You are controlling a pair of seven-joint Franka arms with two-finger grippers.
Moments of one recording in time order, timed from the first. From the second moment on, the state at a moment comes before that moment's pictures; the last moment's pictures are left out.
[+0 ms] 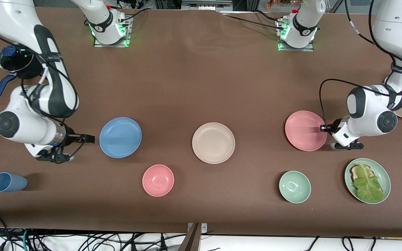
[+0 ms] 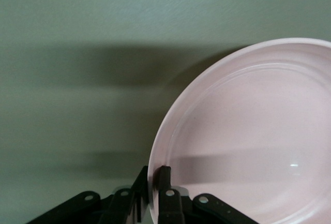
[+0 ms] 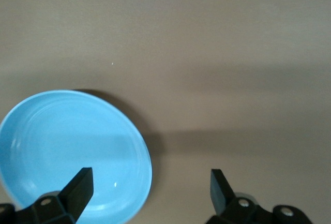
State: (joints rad) left arm 0.17 0.52 -0.06 -1.93 0.00 2.20 0.08; right arm 0.05 0.55 -0.01 -1.70 0.06 2.18 0.03
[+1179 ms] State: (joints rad) left arm -0.06 0.59 -0.35 -1.57 -0.25 1.94 -0.56; right arm 0.05 0.57 0.02 -1.91 0.06 2.40 0.04
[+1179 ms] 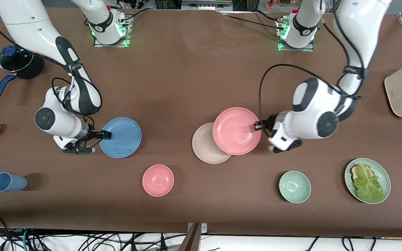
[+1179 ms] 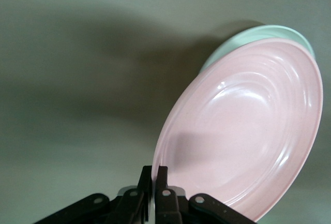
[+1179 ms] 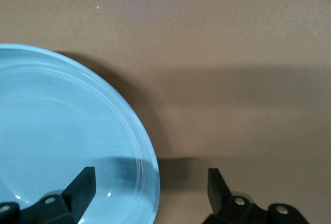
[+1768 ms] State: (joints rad) left arm -0.13 0.73 -0.33 -1.50 -0.24 2.05 -0.60; right arm 0.05 0.57 0.02 -1.91 0.06 2.40 0.04
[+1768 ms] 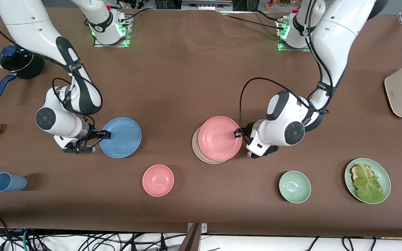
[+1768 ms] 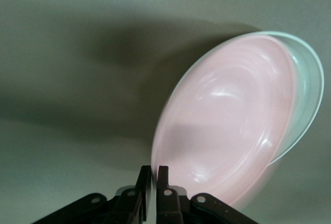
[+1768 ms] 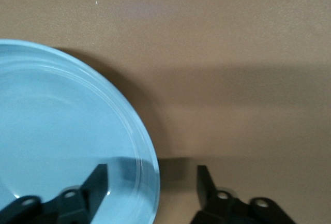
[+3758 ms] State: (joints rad) left arm 0.10 0.29 -0.04 -1.45 -0.02 1.57 -0.12; right arm 0.54 0.61 0.05 -1.48 0.15 2.23 0.65
